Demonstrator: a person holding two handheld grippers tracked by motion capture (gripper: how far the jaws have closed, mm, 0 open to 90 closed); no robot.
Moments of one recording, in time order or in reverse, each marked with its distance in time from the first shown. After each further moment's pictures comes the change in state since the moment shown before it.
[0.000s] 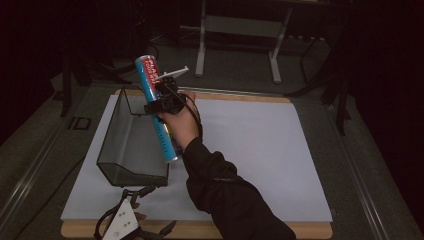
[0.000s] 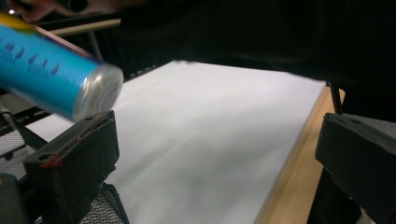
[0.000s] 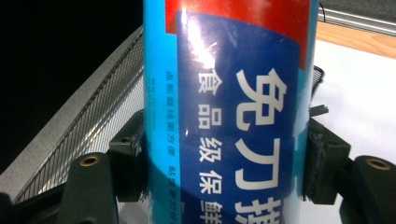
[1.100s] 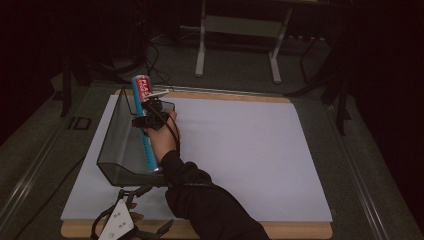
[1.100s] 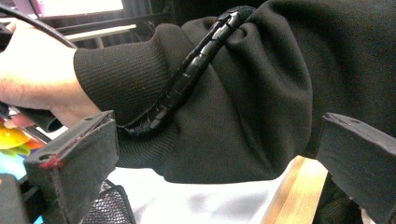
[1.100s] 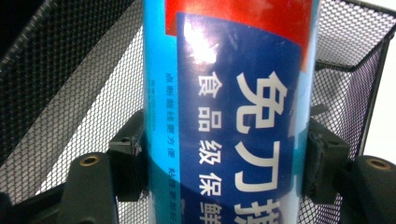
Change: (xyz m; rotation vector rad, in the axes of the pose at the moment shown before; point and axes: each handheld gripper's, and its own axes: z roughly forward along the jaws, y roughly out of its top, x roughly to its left) left arm 0.001 0.000 -0.005 -0.018 0.012 -0.005; right arm 0.015 -0.032 0.091 0.010 -0.078 0.092
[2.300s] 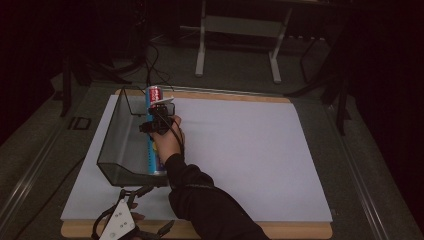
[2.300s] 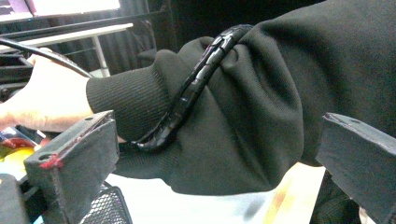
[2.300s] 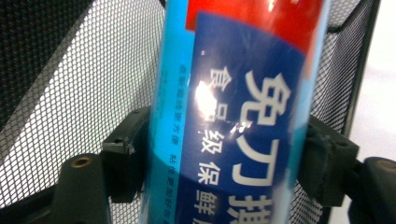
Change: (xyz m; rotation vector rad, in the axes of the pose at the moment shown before) left arm 0.000 0.000 0.001 0.006 -0.010 0.002; right arm -0.023 -0.014 0.025 0.071 -0.053 0.039
